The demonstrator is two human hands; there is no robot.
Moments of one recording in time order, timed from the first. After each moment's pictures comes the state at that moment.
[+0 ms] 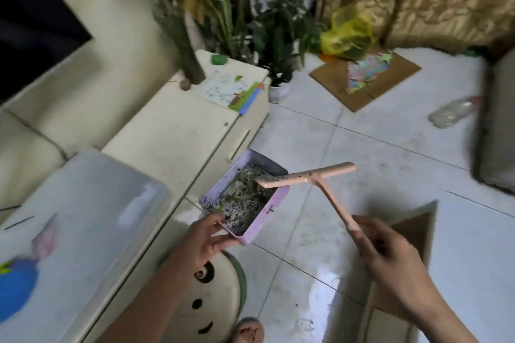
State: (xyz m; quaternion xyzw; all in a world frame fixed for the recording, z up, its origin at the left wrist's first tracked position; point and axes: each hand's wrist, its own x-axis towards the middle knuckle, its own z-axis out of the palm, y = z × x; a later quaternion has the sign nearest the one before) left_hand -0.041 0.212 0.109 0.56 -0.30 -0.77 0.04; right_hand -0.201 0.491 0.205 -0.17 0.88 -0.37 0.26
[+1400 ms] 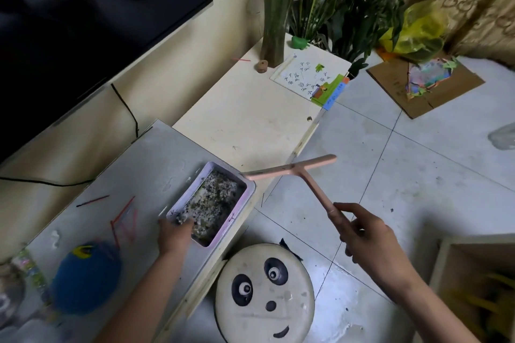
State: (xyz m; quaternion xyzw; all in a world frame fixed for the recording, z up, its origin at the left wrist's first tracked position) left_hand 0.167 -0.030 0.047 0.75 -0.45 -0.48 0.08; right_hand -0.053 0.207 0.196 -0.21 0.87 -0.32 0.33
